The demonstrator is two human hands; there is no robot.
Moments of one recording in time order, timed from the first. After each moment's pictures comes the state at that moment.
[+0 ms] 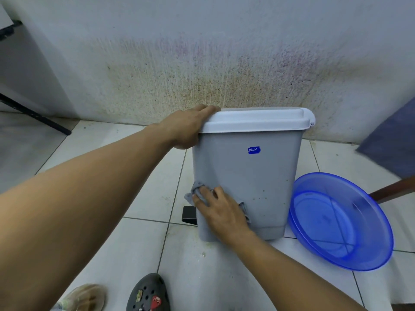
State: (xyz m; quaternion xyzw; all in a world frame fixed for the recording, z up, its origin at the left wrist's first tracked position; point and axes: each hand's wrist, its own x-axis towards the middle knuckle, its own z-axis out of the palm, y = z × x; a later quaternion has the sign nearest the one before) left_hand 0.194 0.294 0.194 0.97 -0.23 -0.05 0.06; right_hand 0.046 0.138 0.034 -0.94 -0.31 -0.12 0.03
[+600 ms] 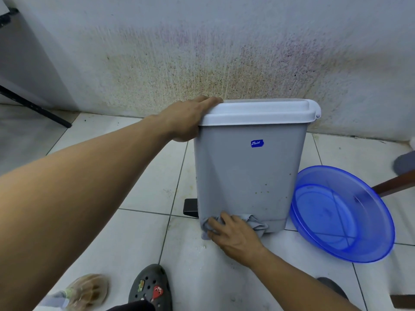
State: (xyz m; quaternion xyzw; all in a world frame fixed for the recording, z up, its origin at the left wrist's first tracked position) left_hand 0.192 0.299 0.192 0.97 -0.25 -0.03 0.07; right_hand 0.001 0.095 -0.033 -0.90 -0.43 -0.07 -0.06
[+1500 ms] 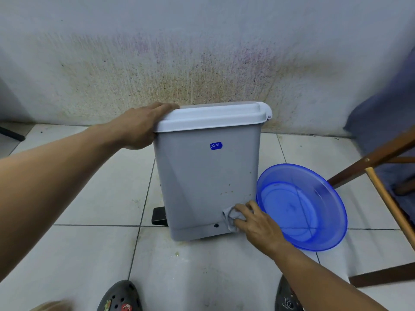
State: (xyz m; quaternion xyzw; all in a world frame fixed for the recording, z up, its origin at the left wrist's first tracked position) left_hand 0.199 0.306 0.187 0.97 -0.24 -0.02 0.08; right_hand 0.004 -0.035 -0.001 -0.96 -0.26 -0.04 0.02
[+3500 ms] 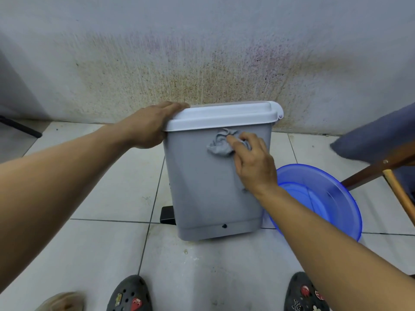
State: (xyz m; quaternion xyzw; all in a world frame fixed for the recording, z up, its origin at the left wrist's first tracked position) left_hand 0.198 0.312 0.184 0.96 -0.26 0.00 0.12; right_hand 0.114 0.026 0.098 -0.93 -0.13 -0.29 0.17
